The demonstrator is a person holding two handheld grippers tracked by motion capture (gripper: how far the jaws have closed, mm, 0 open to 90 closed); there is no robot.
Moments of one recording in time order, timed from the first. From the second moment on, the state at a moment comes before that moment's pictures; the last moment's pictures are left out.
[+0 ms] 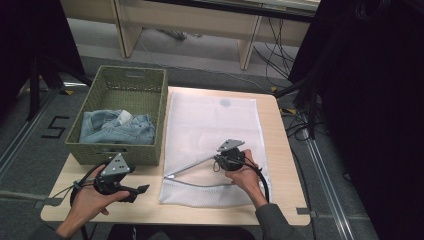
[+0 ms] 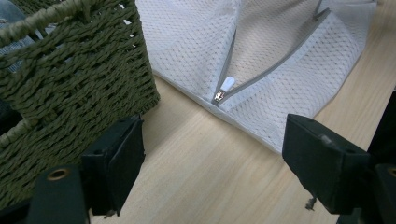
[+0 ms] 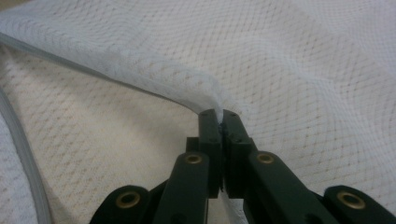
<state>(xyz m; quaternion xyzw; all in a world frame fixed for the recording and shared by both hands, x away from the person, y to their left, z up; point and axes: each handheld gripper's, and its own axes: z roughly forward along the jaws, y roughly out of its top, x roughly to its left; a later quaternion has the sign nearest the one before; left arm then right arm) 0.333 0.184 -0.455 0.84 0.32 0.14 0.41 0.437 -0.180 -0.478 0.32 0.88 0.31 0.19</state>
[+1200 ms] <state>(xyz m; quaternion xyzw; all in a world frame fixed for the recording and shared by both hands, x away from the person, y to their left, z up) 0.454 0.272 -0.376 0.81 0.43 0.16 0.36 0.431 -0.184 -0.425 0.31 0.84 0.38 0.24</state>
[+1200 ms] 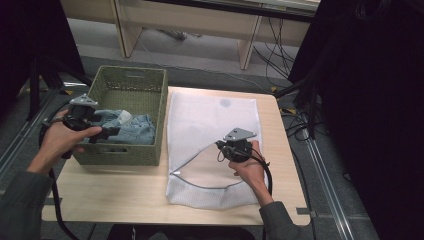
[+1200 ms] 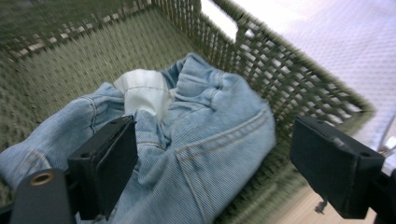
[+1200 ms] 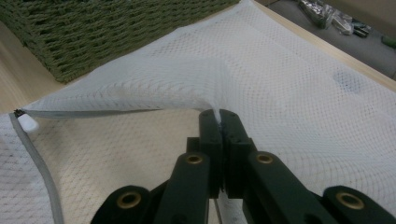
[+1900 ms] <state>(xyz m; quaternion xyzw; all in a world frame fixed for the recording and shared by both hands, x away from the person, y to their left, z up) 0.518 0.220 -0.403 0.87 0.41 0.10 0.26 0.433 -0.184 -0.431 0.32 0.84 0.38 0.23</state>
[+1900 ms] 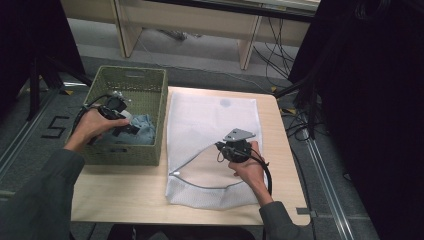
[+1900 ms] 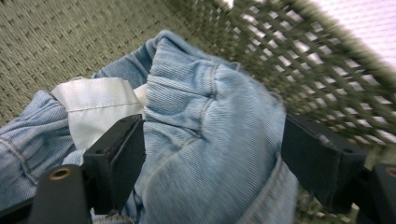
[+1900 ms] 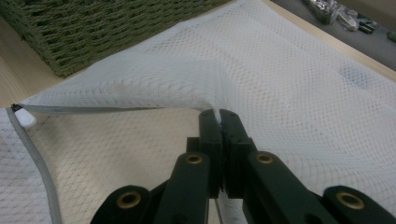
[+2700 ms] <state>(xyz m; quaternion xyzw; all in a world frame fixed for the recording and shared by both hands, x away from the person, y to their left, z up) 0.553 0.218 -0.428 0.85 0.47 0.13 0.19 0.433 -0.184 -0.431 0.31 0.84 0.38 0.23</state>
